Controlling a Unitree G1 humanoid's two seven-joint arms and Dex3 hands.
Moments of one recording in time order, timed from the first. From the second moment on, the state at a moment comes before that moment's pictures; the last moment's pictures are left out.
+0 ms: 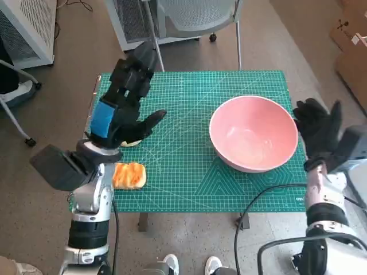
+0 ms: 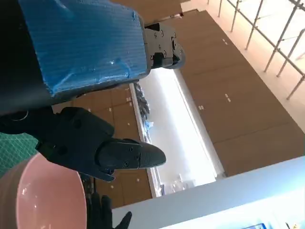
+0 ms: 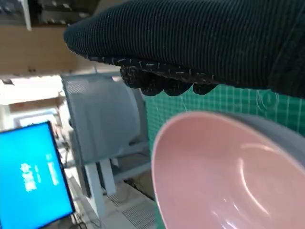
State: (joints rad) left arm -0.48 0.17 0.11 0.06 -0.26 -0.20 -0.36; right arm -0.84 -0.31 -0.39 1.33 0.19 -0.35 0.25
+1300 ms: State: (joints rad) left arm -0.40 0.20 0.14 -0.04 -0.24 -0.18 -0.30; right arm -0.94 -0.12 -0.35 1.32 0.15 -0.35 0.26
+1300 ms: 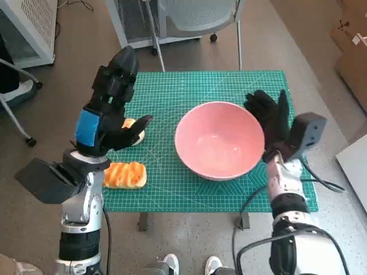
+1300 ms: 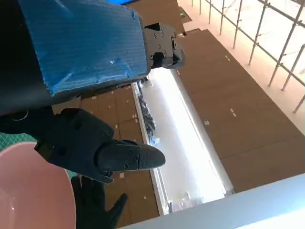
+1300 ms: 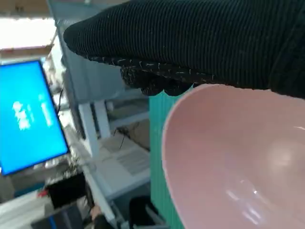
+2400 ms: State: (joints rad) left arm -0.37 0.20 0.15 -0.07 -0.21 -0.17 -0.25; right arm -1.03 -0.14 -0.32 1.29 0.14 -0.38 0.34
